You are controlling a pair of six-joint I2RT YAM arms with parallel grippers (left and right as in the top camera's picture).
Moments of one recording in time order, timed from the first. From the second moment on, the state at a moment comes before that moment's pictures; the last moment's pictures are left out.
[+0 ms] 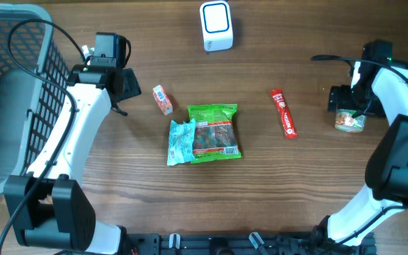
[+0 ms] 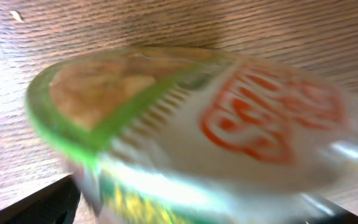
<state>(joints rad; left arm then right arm) -0.10 1.65 1.31 -0.86 -0.37 -0.42 -0.26 1.93 1.38 -0.92 0.17 -0.06</state>
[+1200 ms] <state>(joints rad) -0.10 1.65 1.31 -0.86 -0.37 -0.42 0.15 1.84 1.05 -0.56 0.08 0.15</state>
